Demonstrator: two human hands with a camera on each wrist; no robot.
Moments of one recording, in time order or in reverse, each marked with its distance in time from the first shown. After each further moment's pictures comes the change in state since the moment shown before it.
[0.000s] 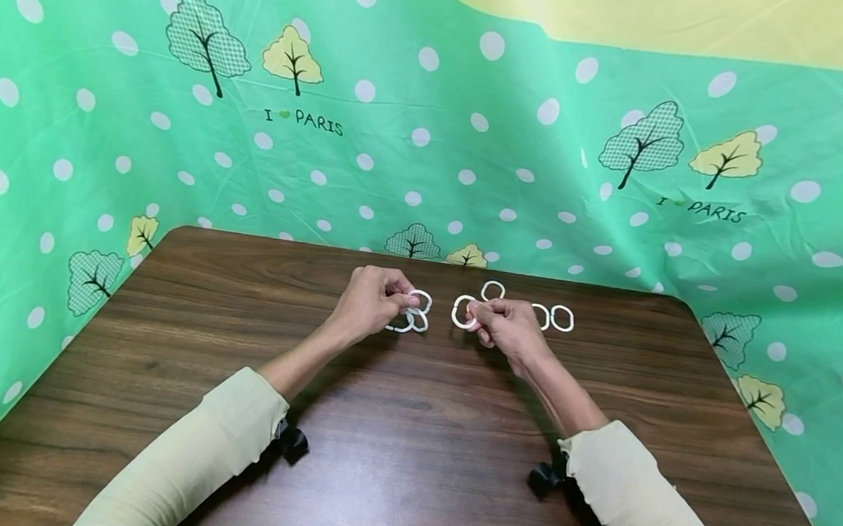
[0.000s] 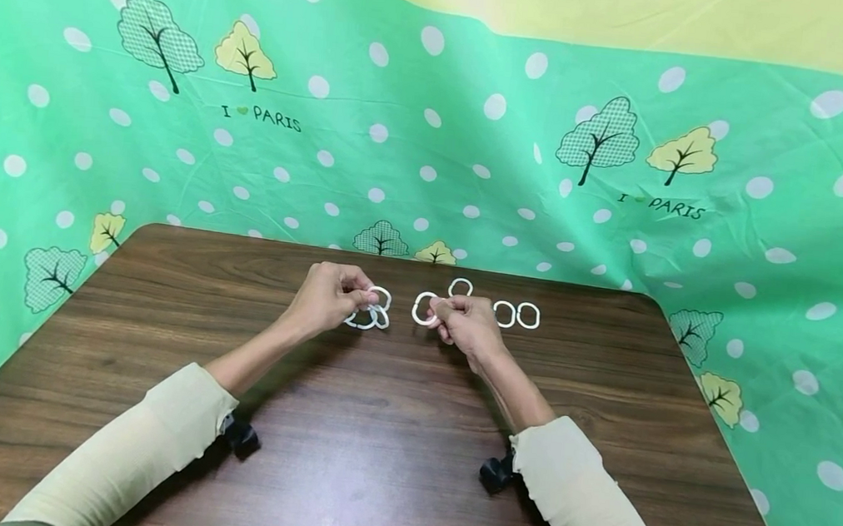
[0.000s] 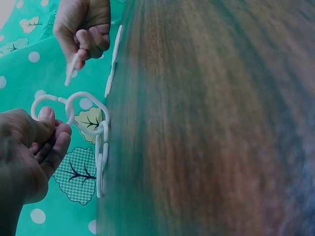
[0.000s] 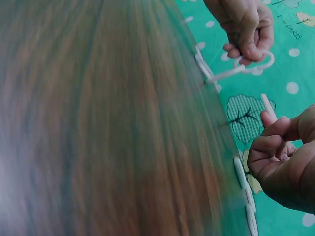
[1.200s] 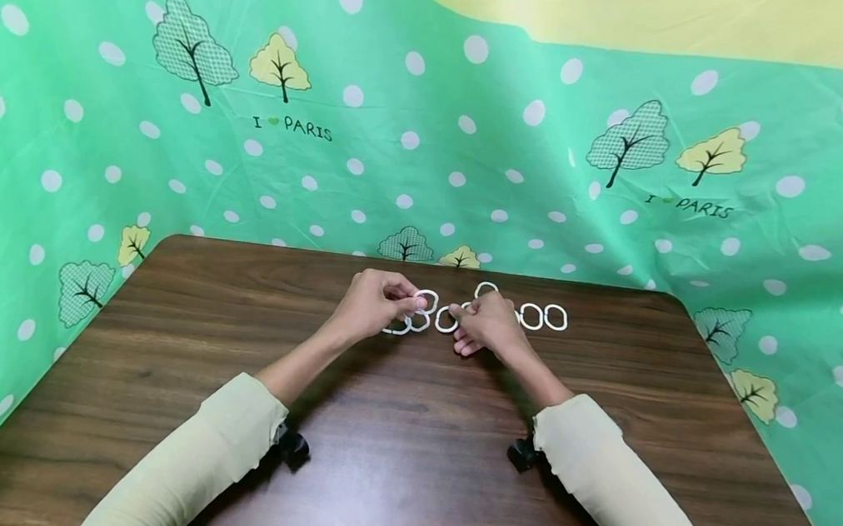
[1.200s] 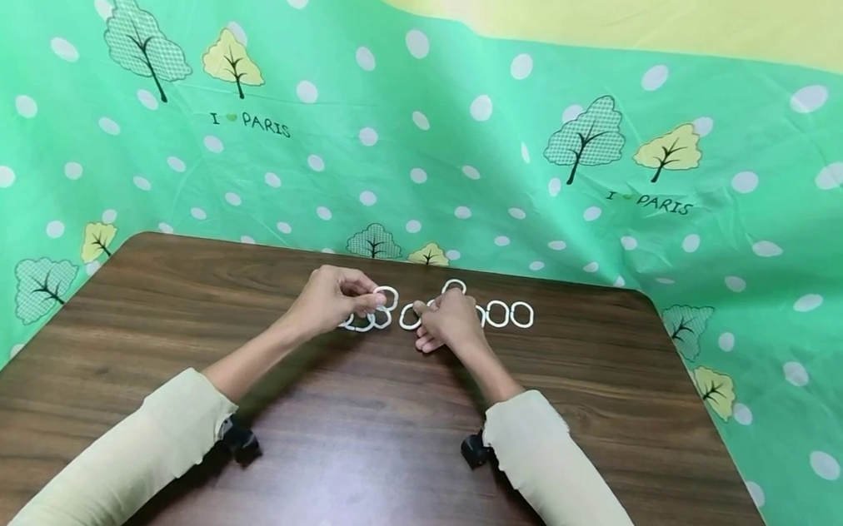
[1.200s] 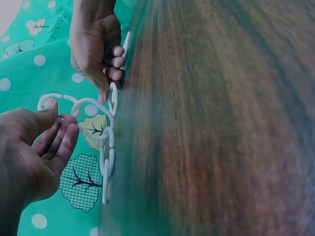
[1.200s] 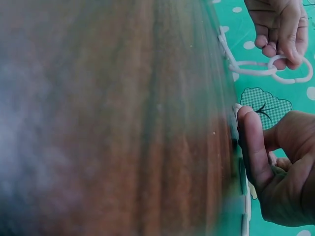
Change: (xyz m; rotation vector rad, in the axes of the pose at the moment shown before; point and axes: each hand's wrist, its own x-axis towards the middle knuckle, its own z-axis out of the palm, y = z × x) left_hand 0.006 0.006 0.007 -0.066 -0.062 -0.052; right_hand 0.020 -0.003 0.015 -0.423 0.006 0.090
